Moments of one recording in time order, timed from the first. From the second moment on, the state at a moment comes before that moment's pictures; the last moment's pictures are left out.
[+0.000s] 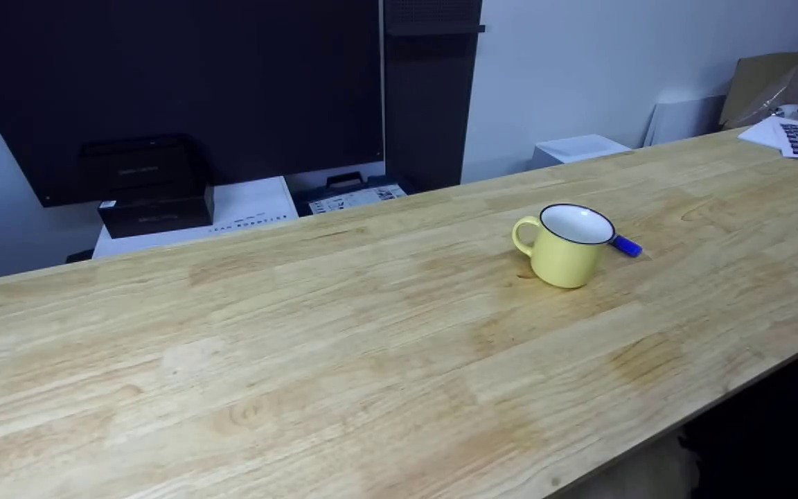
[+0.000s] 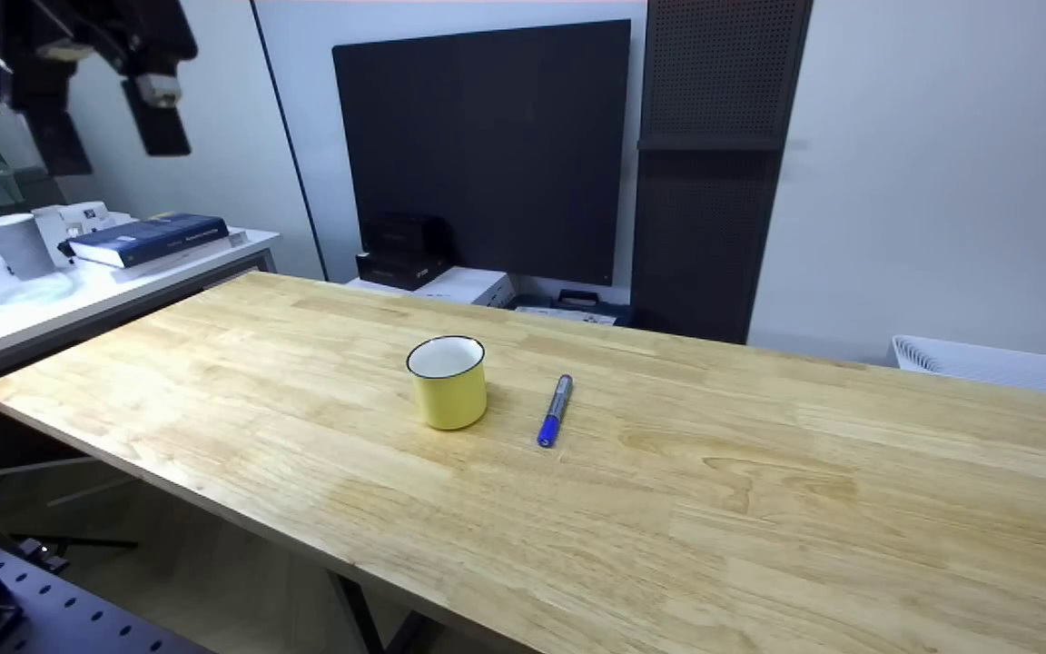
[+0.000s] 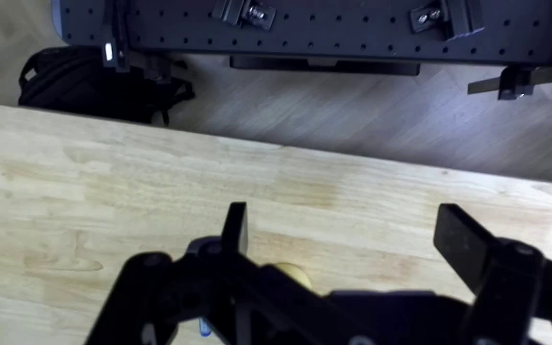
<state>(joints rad) 0.00 -0.76 0.05 -2.79 -0.09 1.91 0.04</state>
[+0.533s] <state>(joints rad) -0.14 -0.38 -0.05 -2.59 -0.28 2.46 -0.03</state>
